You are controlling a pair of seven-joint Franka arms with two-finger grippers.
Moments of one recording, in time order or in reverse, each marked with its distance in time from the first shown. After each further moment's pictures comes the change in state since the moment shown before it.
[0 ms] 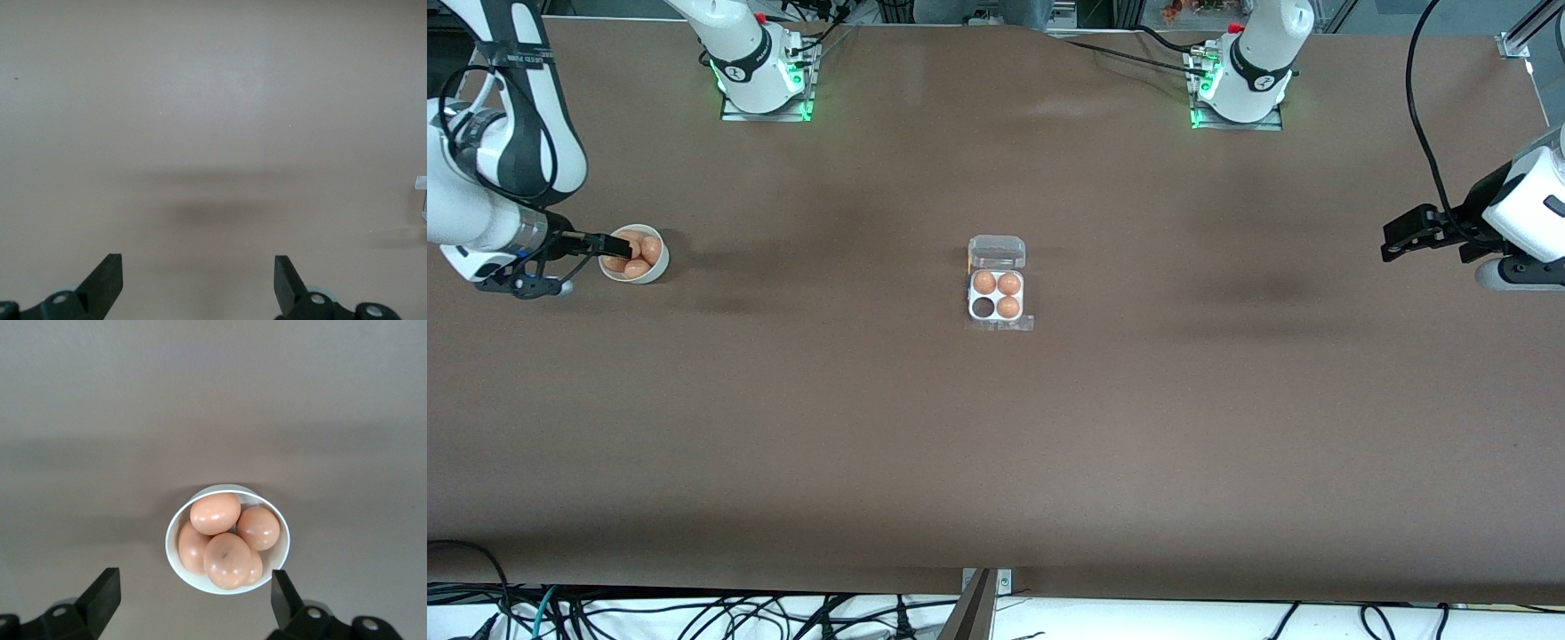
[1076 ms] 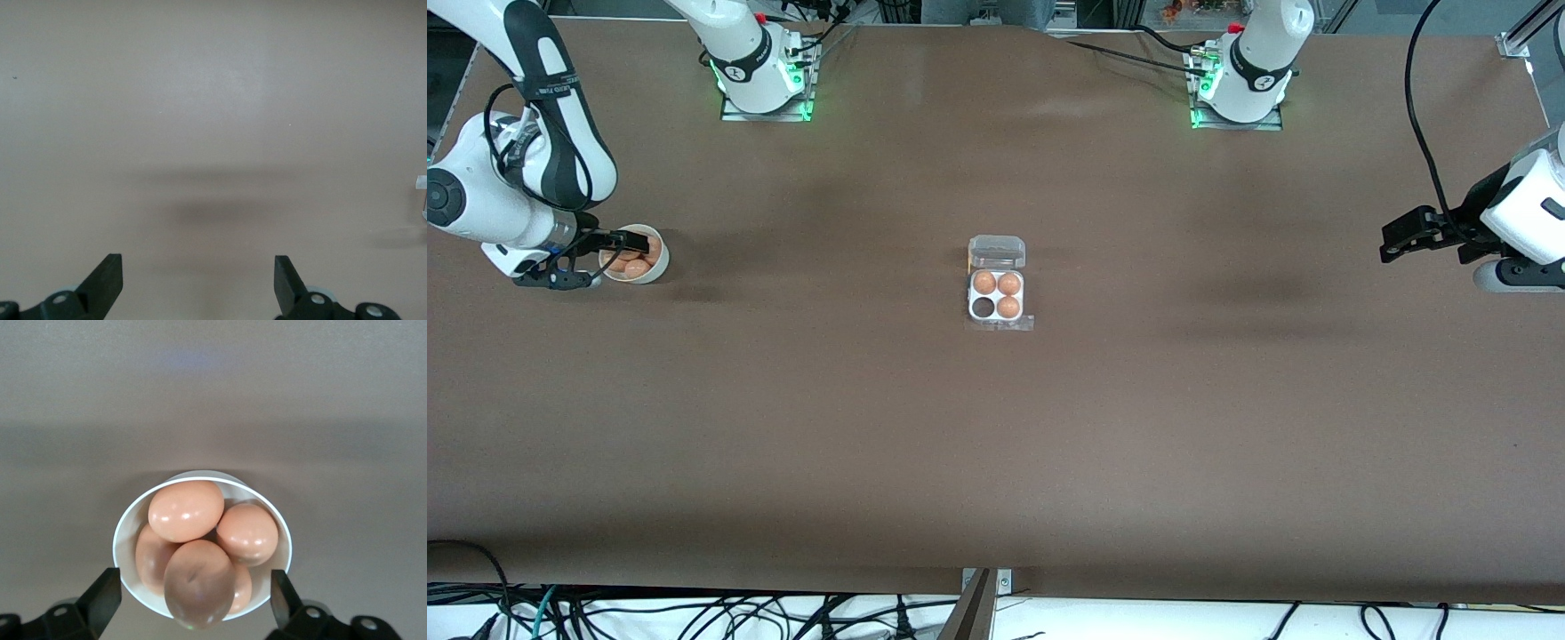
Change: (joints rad) left arm 0.000 0.004 0.000 0.000 0.000 0.000 0.000; right arm 0.001 0.076 -0.040 -0.086 0.000 0.143 -0.055
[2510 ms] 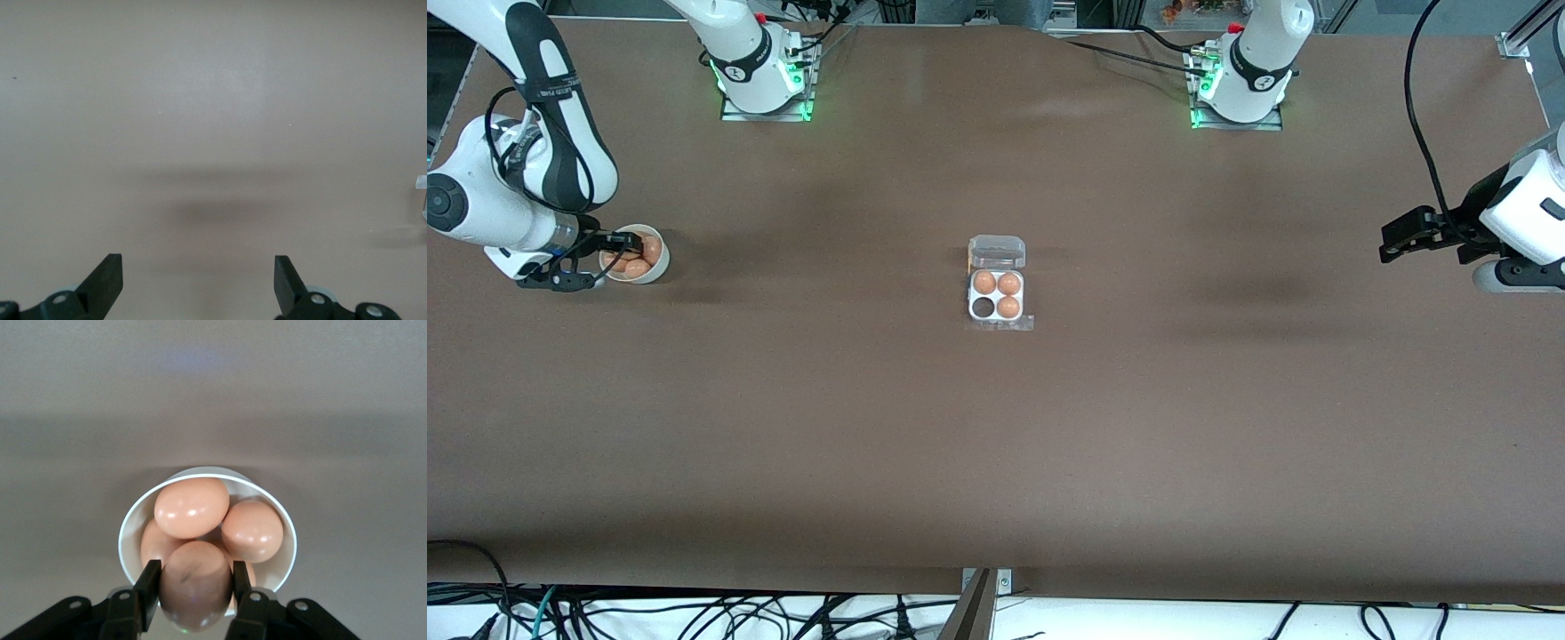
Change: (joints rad) left arm -0.001 0.000 0.000 0.000 0.000 0.000 0.000; right arm 0.011 0.003 0.001 0.032 0.000 -0.066 0.000
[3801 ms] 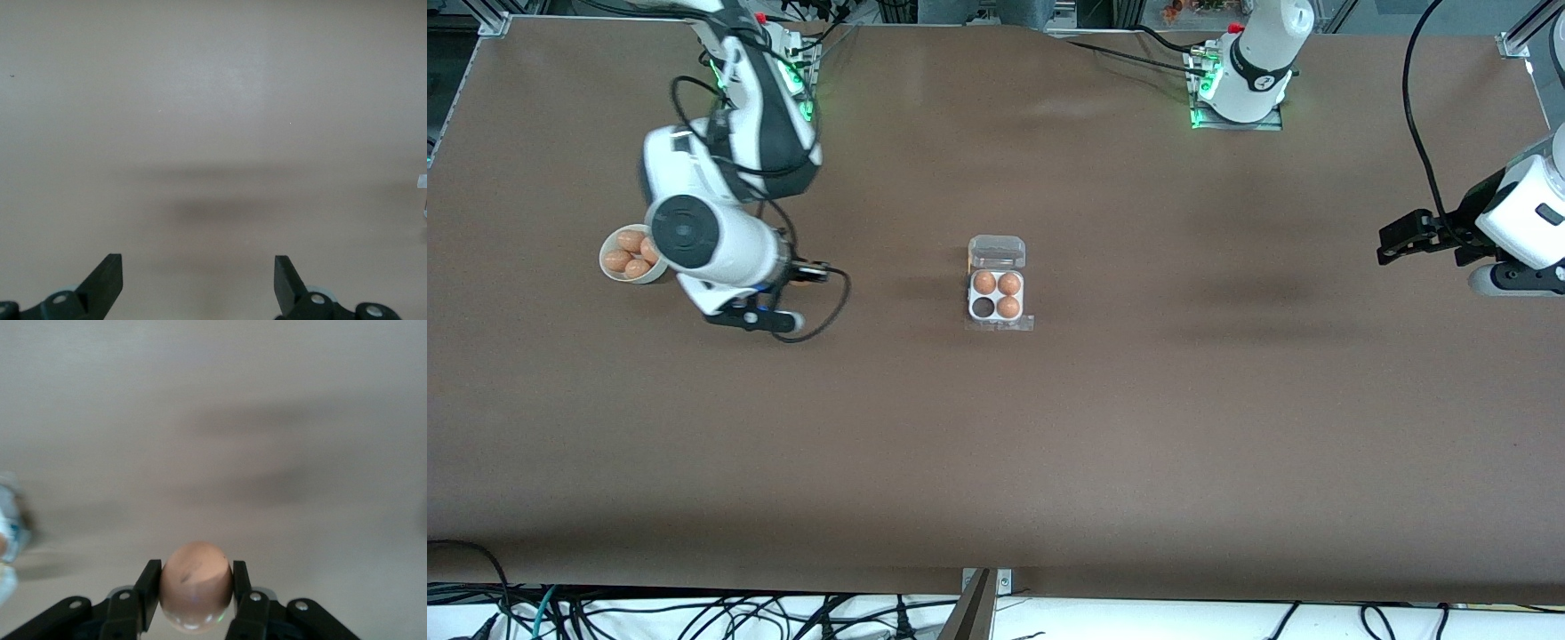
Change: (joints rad) left arm 0.000 0.007 0.000 0.000 0.000 0.000 0.000; right arm 0.686 0.165 0.017 0.596 0.245 -0.437 0.755
